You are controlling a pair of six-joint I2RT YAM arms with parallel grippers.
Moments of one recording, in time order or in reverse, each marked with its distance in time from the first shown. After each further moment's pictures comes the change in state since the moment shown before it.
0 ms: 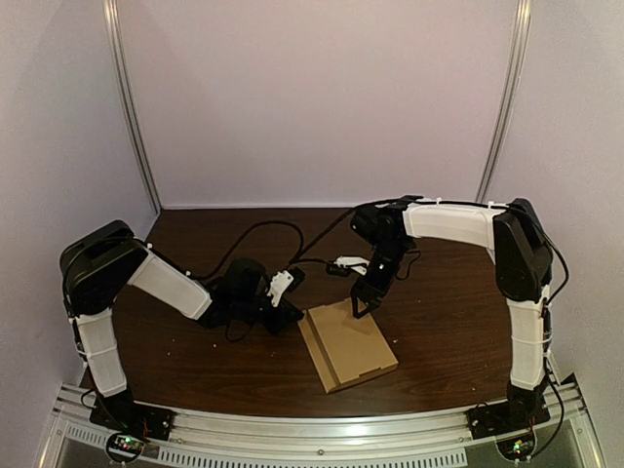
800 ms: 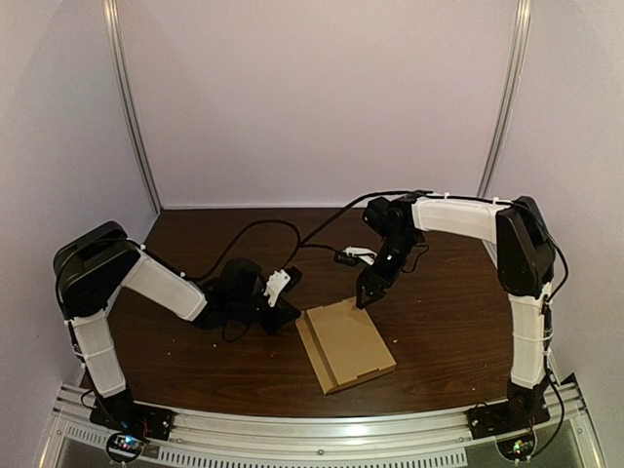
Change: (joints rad) left arm 0.000 -0.042 -0.038 0.016 -0.022 0.027; right arm -0.073 0.007 0.011 0.006 -0.087 -0.002
